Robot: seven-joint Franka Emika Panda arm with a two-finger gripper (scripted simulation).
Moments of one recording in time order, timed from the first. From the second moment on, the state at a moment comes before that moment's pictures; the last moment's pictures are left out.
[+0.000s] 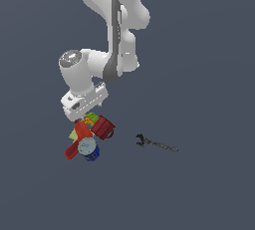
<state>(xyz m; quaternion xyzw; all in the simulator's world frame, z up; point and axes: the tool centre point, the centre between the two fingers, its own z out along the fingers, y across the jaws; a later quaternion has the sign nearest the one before) -0.046 -0.171 0.101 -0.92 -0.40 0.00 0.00</state>
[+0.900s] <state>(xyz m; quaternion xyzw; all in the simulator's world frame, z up) -0.054 -0.181 0.077 -0.91 -0.42 0.00 0.00</state>
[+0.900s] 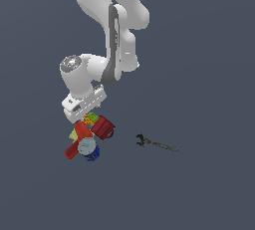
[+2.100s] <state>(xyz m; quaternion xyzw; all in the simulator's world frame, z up) -0.050 -0.181 0.045 -0.91 -0.42 0.00 0.00</state>
